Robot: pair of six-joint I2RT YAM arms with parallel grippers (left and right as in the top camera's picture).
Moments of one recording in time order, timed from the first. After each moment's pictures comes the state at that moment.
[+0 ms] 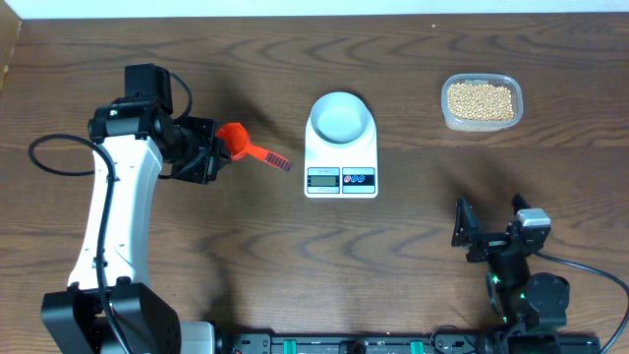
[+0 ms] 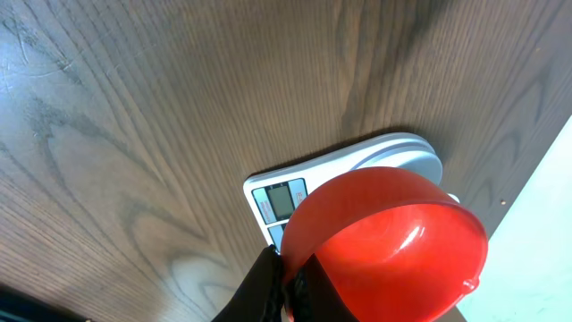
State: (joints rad) left arm 0.10 1.57 1.36 -1.14 0.41 -1.27; right arm 0.05 0.02 0.02 -0.10 -0.08 0.17
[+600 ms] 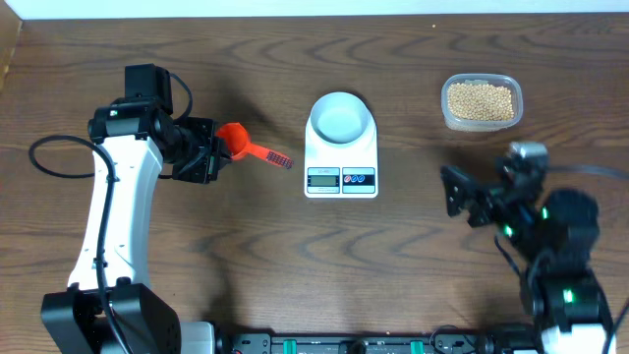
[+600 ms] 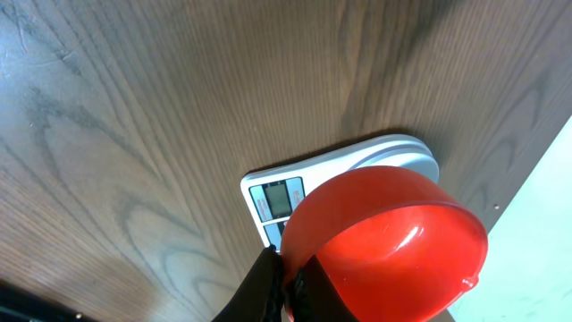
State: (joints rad) left arm 0.10 1.57 1.36 -1.14 0.41 -1.30; right arm 0.05 0.71 0.58 -0.27 -0.34 0.21
